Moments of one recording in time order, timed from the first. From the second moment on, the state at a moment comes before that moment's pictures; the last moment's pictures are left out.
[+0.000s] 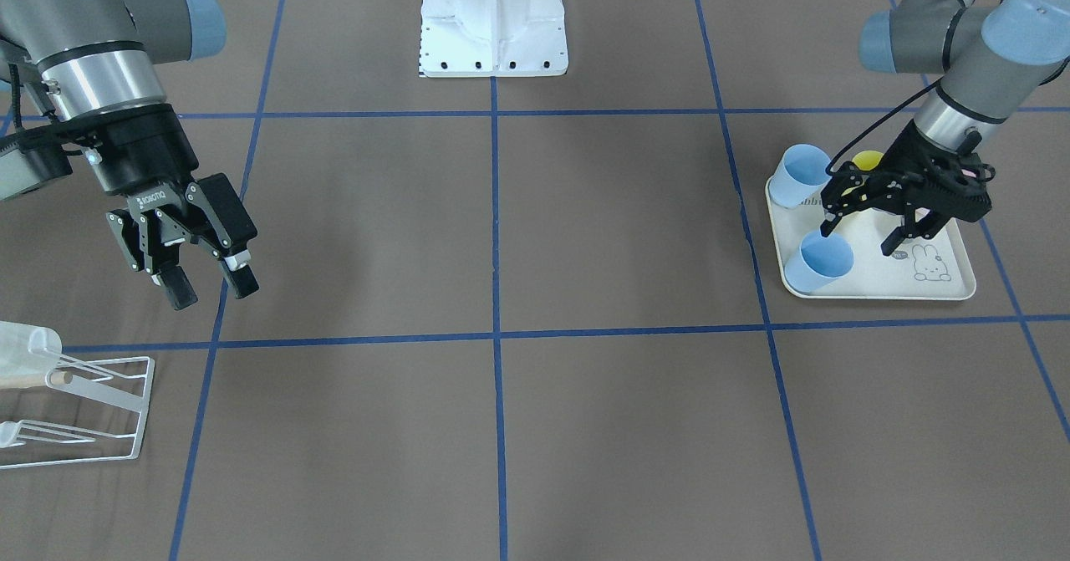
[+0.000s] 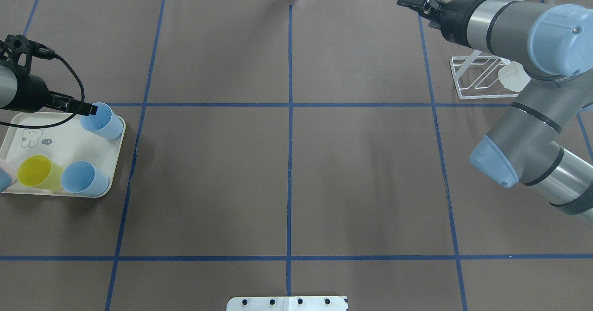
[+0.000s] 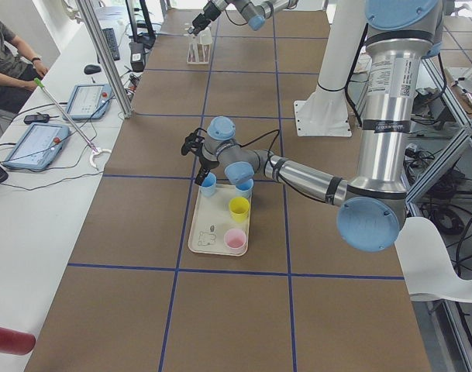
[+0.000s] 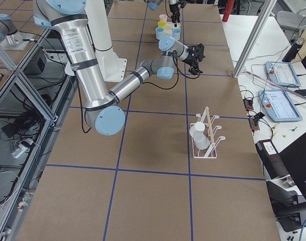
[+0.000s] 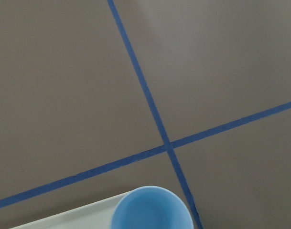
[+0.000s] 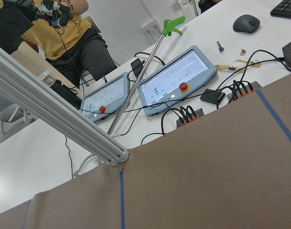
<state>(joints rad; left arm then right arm) -0.97 -1.64 -1.73 -2.23 -2.06 -0.65 0.86 -1.22 1.84 -0.87 1.57 1.47</state>
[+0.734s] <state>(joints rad) -0.96 -1.66 -1.67 -2.23 -2.06 -0.60 0.84 -1.21 1.84 -0.87 1.56 1.49</state>
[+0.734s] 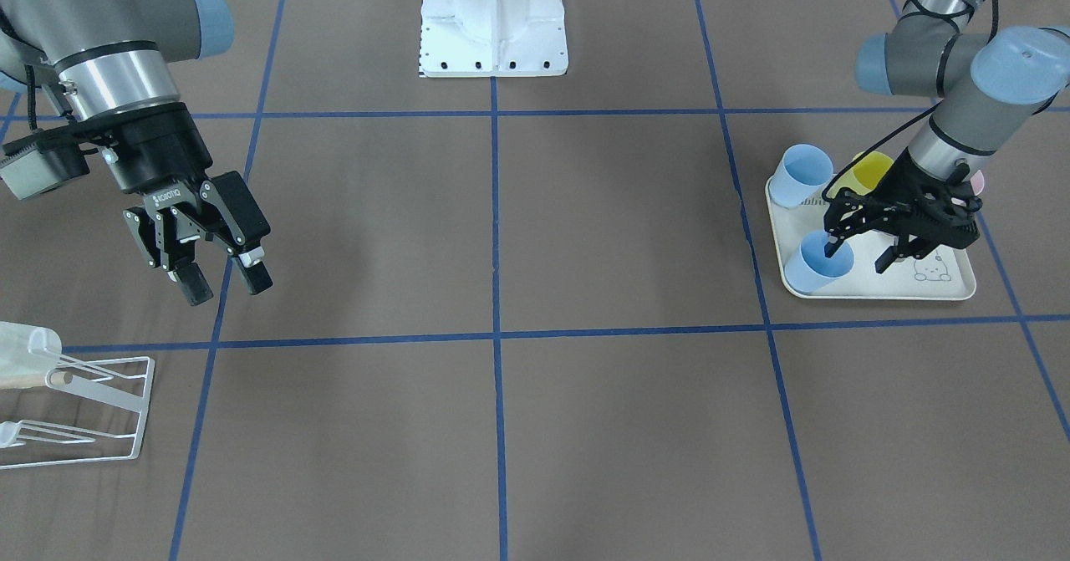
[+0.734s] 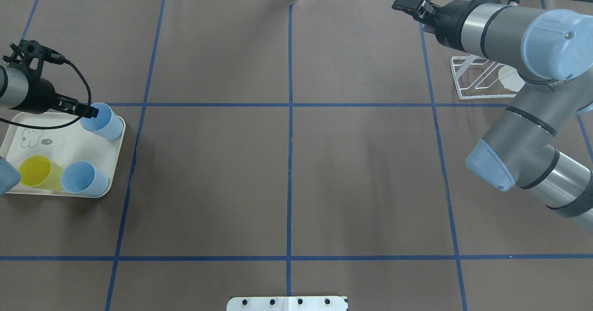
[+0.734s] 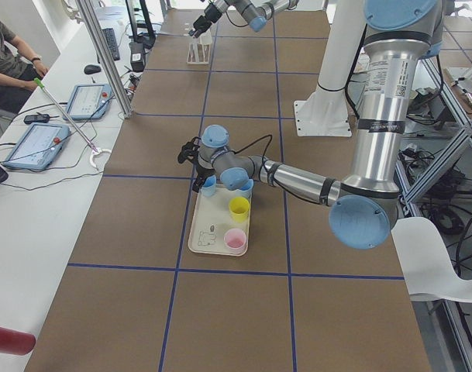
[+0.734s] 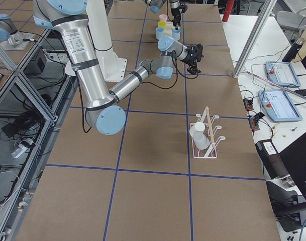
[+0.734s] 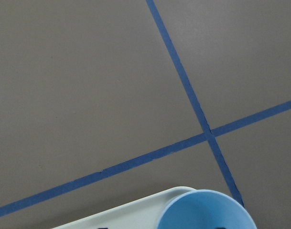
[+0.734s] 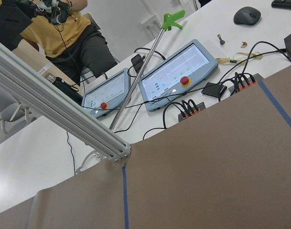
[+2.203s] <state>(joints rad) -1.01 -1.67 -1.67 -2.20 -2.07 -0.52 0.84 -1.19 1.83 -0.87 1.56 1.49</state>
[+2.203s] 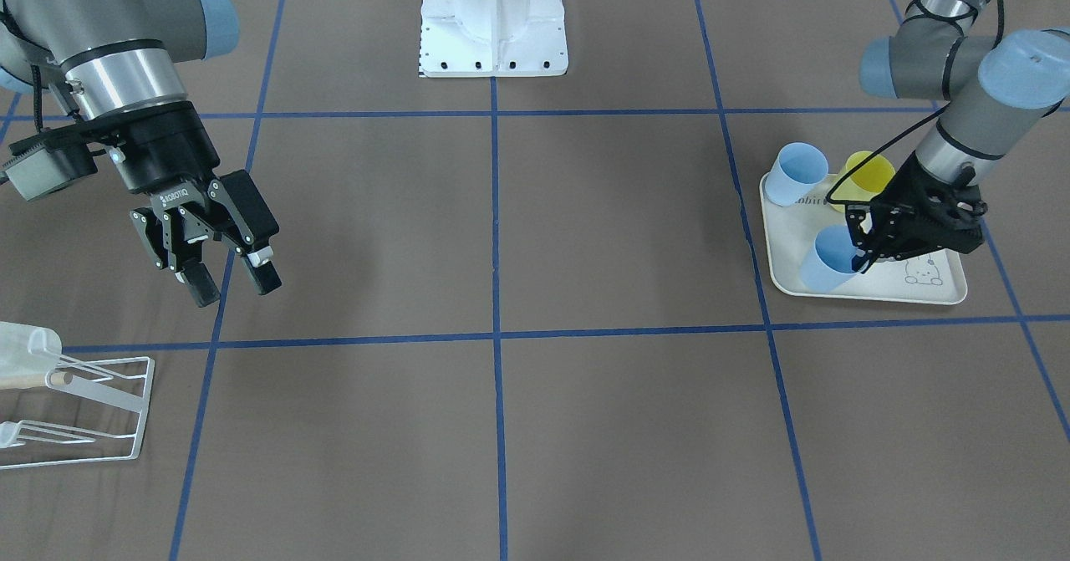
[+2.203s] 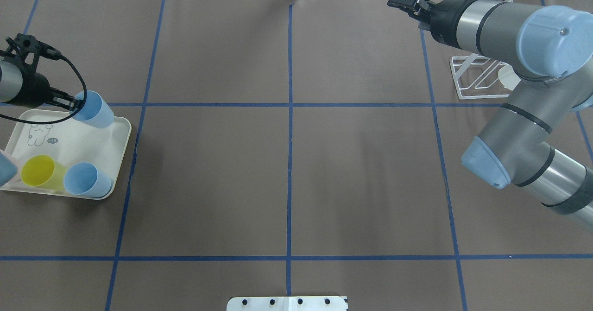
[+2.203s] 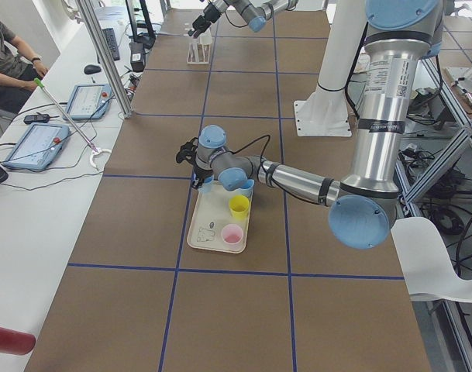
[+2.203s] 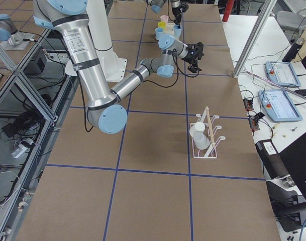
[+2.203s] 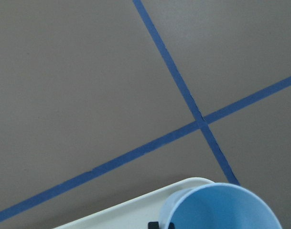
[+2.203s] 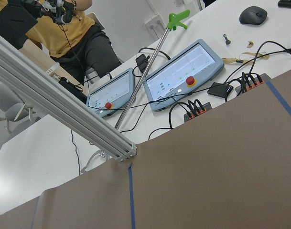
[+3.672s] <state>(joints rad) -0.97 -1.93 -1.72 -2.48 -1.88 -1.73 0.73 -1.06 1.89 -0.82 1.54 1.76</state>
